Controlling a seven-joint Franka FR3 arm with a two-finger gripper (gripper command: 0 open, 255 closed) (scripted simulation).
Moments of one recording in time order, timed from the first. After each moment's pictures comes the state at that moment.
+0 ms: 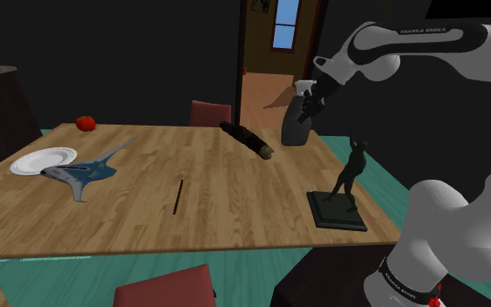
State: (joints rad) arm 0.53 -0.58 -0.72 -2.26 0.12 2.06 -1.13
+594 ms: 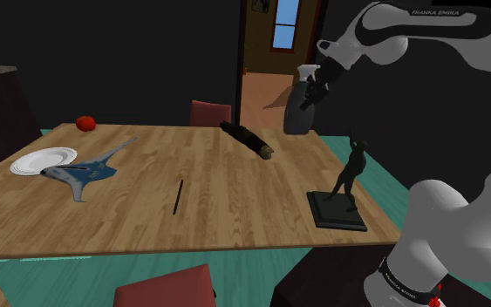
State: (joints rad) arm 0.53 -0.58 -0.69 -2.14 0.12 1.95 -1.09
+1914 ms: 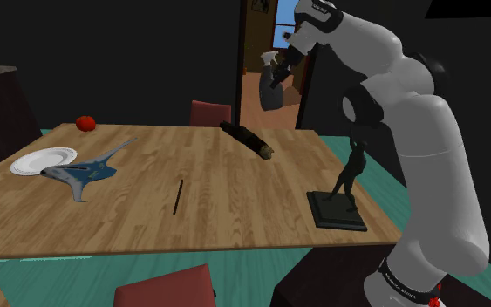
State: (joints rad) arm 0.20 0.59 -1.00 -1.05 1.03 1.45 -1.49
